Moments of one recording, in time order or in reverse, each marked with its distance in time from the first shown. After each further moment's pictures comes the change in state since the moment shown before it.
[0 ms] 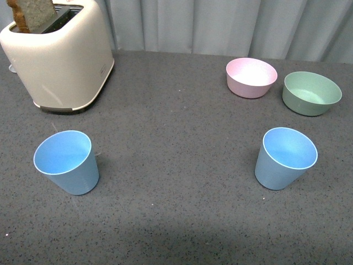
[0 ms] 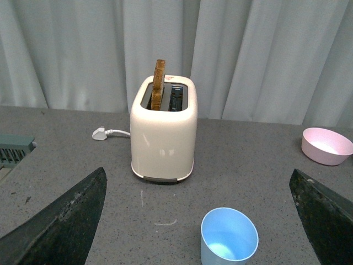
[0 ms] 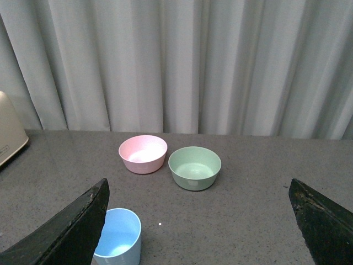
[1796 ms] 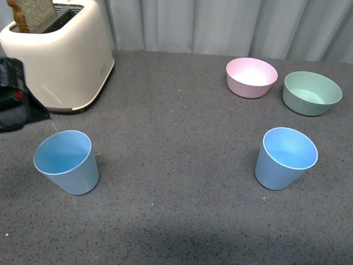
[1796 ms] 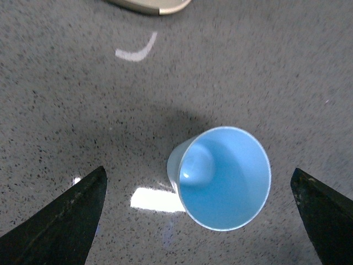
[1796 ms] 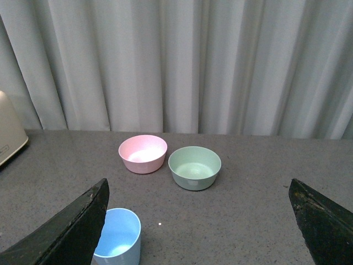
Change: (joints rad) left arm -0.050 1.483 0.610 -0.018 0.080 -0.251; right arm 0.000 0.000 0.000 0.000 0.000 0.000
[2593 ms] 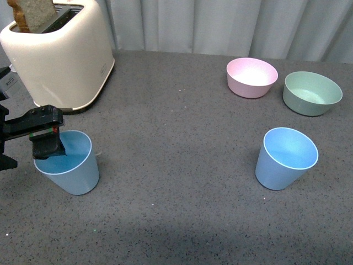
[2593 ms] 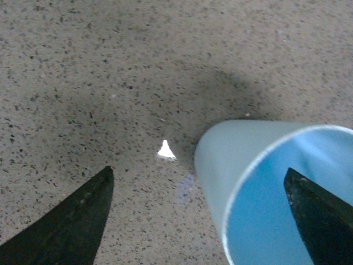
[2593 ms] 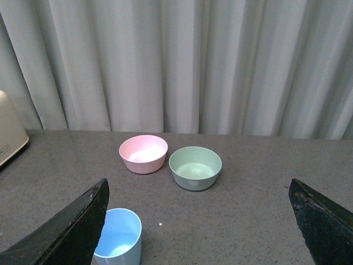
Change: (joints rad) left arm 0.000 0.320 0.160 -0.077 -0.026 -0.039; right arm 0.000 0.000 0.000 0.000 0.000 0.000
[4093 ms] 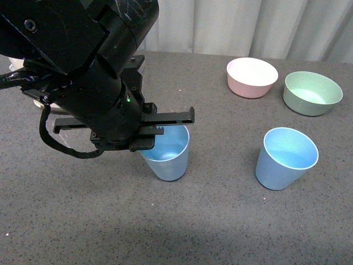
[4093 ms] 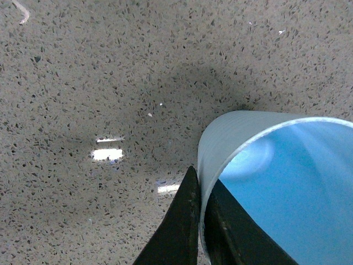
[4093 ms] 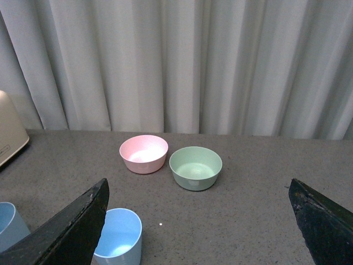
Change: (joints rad) left arm -0.410 0.175 0.289 -0.089 -0.101 -0.108; right arm 0.000 0.000 0.000 0.000 0.000 0.000
